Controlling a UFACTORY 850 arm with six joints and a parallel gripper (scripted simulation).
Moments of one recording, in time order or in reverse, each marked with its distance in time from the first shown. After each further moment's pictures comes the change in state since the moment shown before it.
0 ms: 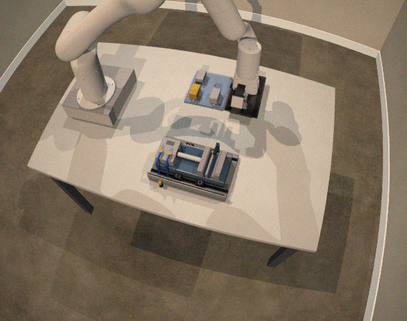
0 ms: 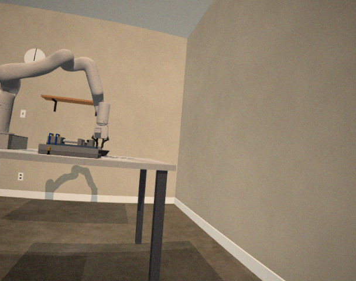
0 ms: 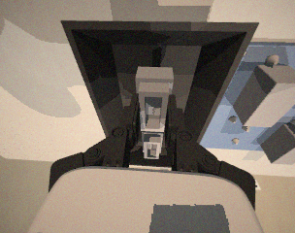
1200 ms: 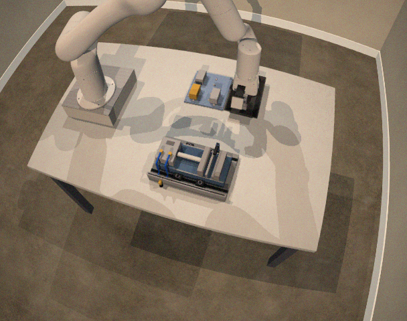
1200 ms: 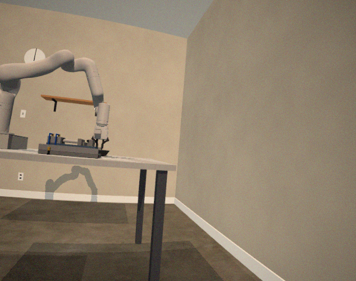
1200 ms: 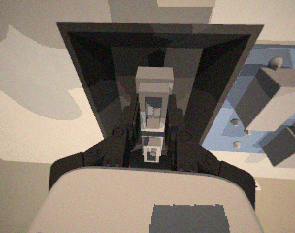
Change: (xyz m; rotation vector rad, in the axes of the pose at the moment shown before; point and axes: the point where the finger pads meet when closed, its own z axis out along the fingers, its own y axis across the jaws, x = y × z) arm 0.000 0.000 0.006 0.000 0.000 0.000
